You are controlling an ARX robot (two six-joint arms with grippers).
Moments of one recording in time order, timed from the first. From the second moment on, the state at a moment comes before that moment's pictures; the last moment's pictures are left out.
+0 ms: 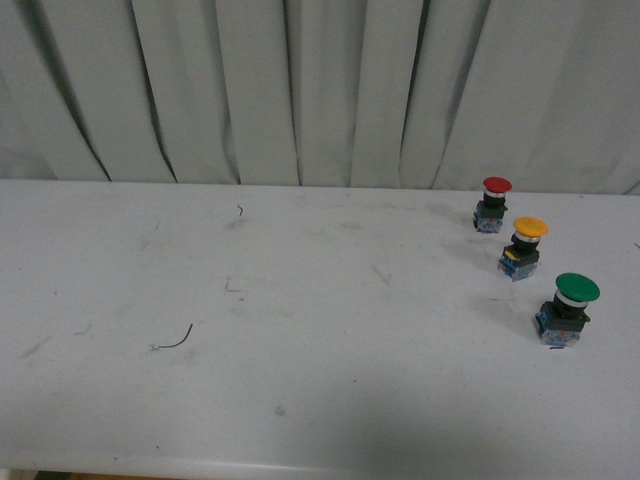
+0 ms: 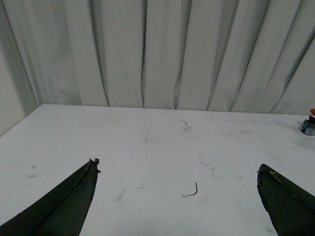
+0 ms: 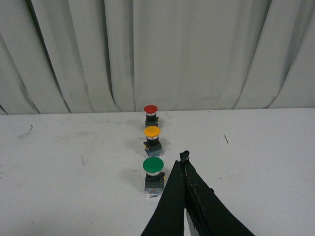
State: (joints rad) left arm 0.00 0.01 0.01 0.00 0.00 -0.01; right arm 0.00 0.53 0.01 0.51 0.00 0.00
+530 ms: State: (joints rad) left arm 0.00 0.01 0.01 0.00 0.00 -0.01; right arm 0.00 0.36 0.01 0.36 0.00 0.00
